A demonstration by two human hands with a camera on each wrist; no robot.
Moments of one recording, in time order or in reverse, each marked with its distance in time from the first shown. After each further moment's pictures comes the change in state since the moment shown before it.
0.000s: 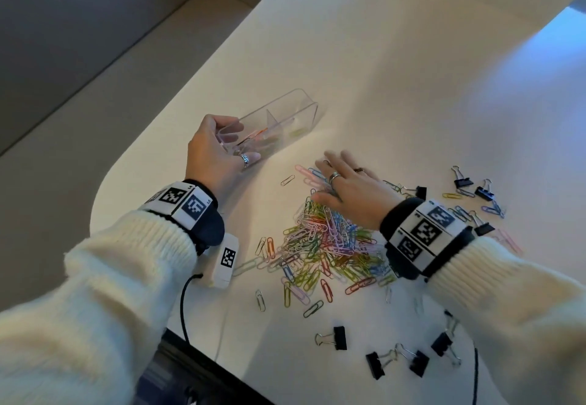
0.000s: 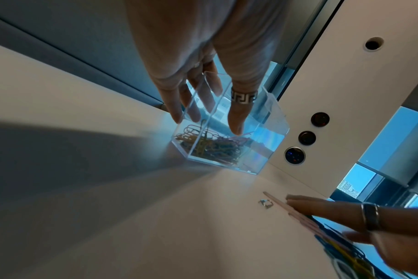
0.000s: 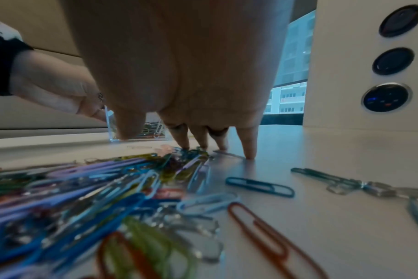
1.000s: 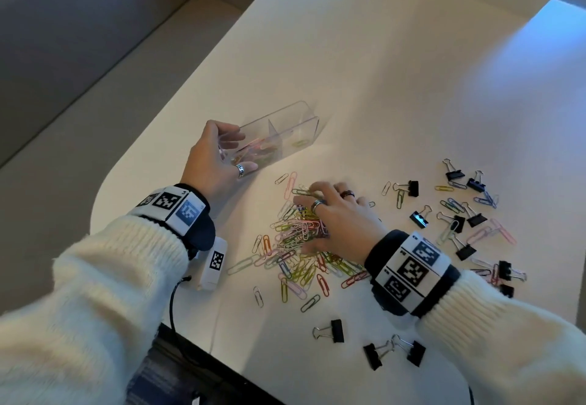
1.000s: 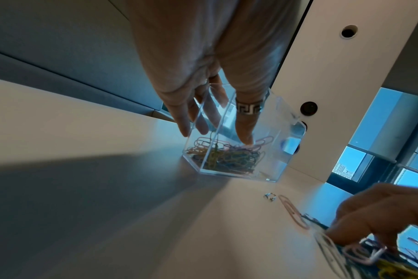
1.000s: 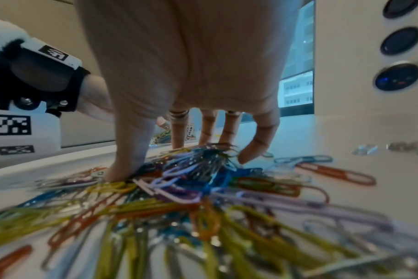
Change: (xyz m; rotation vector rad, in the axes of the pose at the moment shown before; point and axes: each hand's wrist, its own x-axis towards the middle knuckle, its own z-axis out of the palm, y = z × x) left_hand -0.010 0.002 -0.004 0.067 -0.160 0.056; right_hand -0.029 -0.026 0.023 0.041 -0.003 -0.031
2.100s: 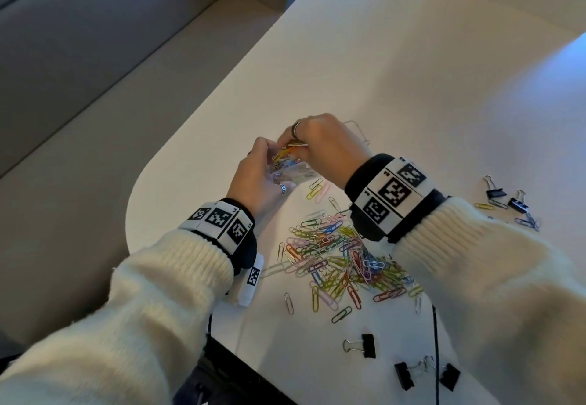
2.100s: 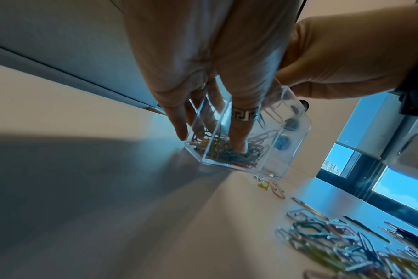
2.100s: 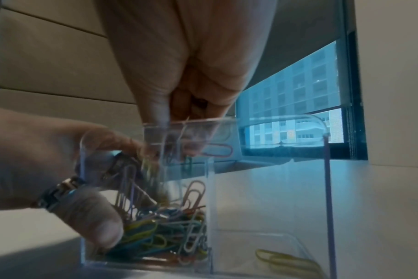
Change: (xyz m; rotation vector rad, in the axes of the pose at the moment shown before) left_hand -0.007 -0.015 0.008 0.036 -0.062 0.041; right_hand 0.080 -0.054 -0.082 0.156 0.409 -0.274
